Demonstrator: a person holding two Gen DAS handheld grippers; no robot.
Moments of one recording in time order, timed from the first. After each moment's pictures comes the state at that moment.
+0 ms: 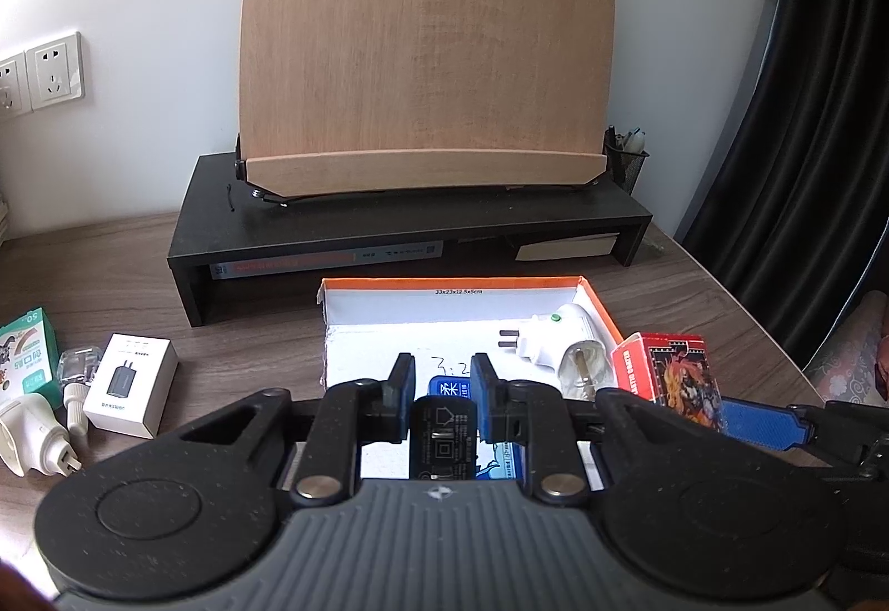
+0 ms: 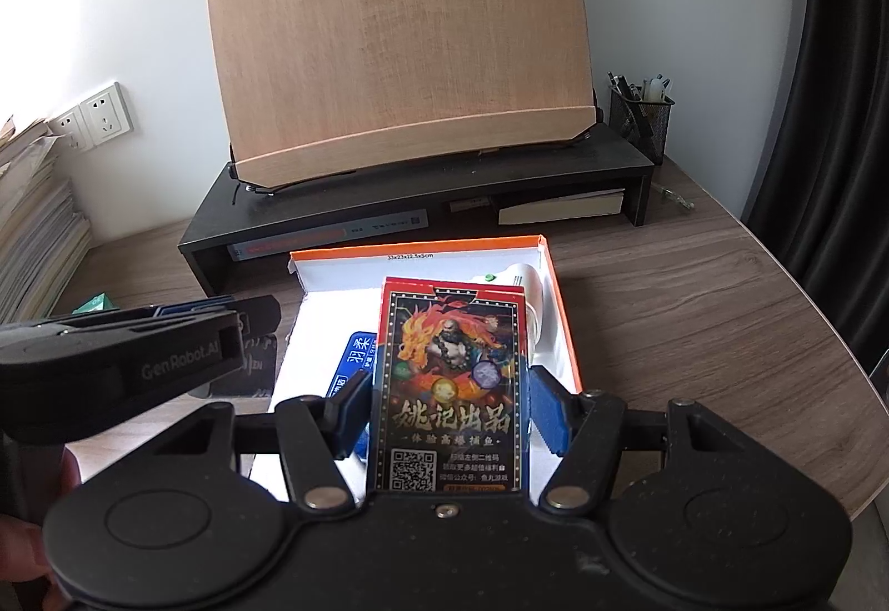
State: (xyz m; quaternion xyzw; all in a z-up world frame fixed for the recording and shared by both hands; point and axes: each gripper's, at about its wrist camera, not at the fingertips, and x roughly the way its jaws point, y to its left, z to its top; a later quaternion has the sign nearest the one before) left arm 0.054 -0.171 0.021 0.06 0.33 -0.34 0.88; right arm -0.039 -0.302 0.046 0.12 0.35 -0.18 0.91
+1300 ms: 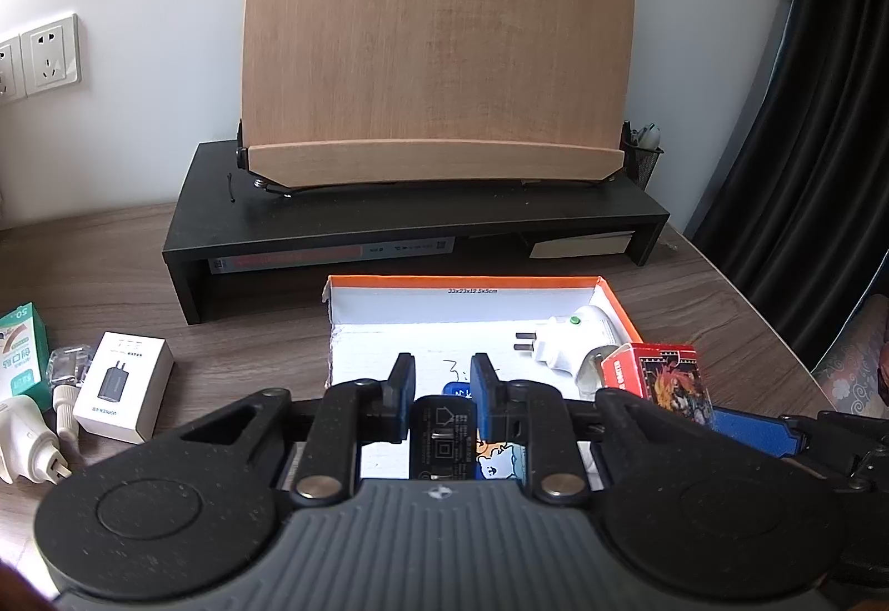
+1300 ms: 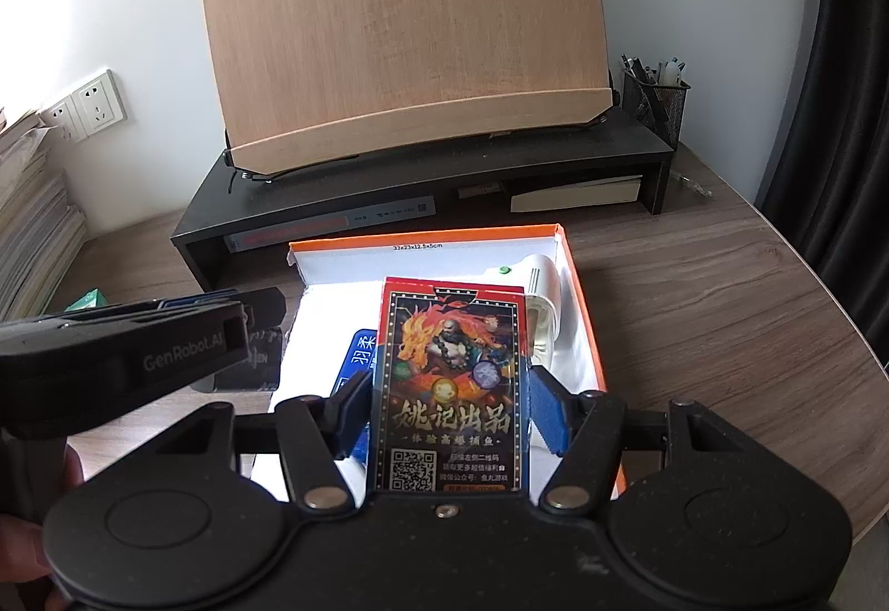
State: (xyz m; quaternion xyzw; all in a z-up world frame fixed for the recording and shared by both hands) left arm 0.073 -0.175 0.012 0.06 0.34 -0.33 0.88; right arm -0.018 -0.304 0.033 0.13 0.36 -0.17 0.91
